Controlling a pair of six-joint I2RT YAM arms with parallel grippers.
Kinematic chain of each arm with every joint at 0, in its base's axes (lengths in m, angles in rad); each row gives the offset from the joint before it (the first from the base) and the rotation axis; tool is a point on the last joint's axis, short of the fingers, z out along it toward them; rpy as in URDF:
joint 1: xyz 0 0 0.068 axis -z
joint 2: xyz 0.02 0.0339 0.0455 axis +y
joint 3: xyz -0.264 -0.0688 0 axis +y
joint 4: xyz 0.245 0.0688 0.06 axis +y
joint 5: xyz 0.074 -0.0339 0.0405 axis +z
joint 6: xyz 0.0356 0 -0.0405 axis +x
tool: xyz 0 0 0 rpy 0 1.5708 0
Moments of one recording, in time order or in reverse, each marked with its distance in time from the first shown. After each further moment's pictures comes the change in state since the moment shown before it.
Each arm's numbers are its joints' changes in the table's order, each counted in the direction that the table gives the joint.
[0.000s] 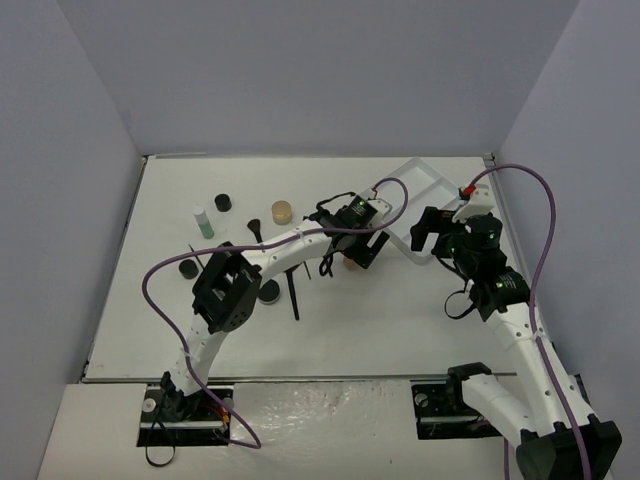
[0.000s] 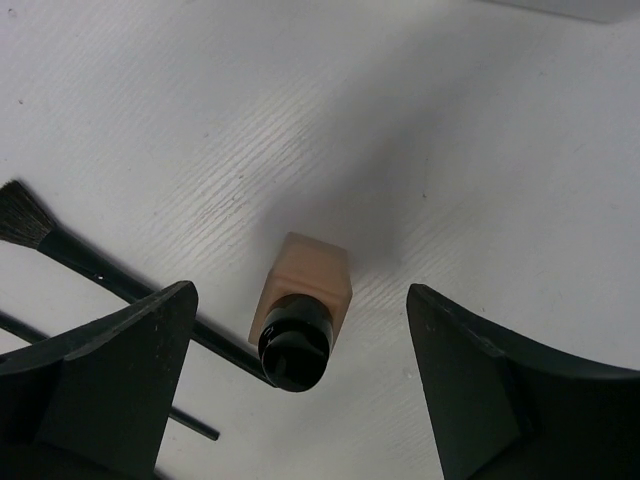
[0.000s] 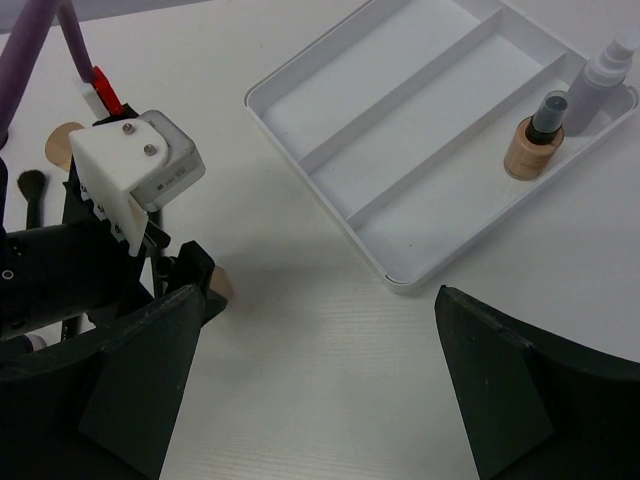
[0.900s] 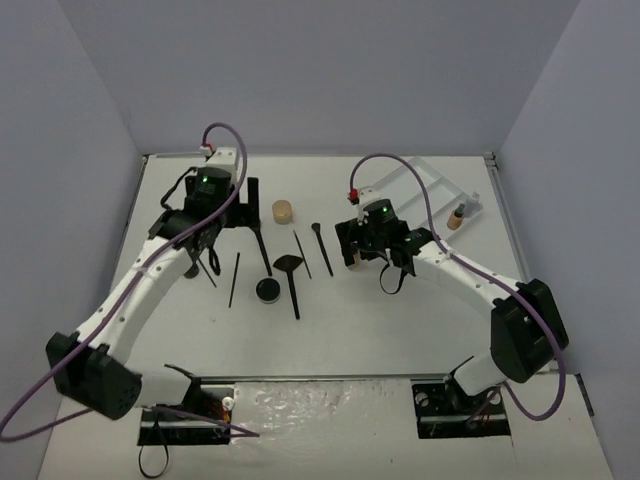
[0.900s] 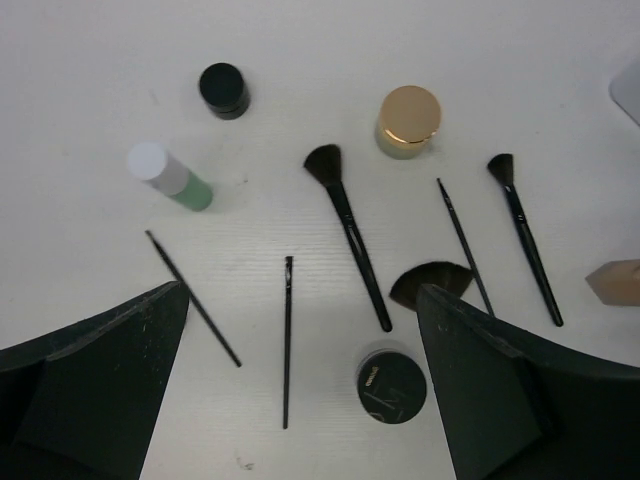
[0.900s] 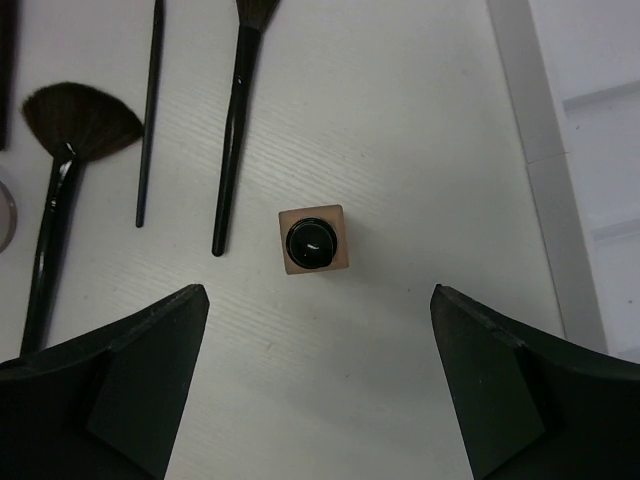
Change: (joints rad) left arm -0.444 -0.834 0.504 0.018 0.205 -0.100; right arm -0.390 0.591 -0.203 -0.032 -0.052 -0.114
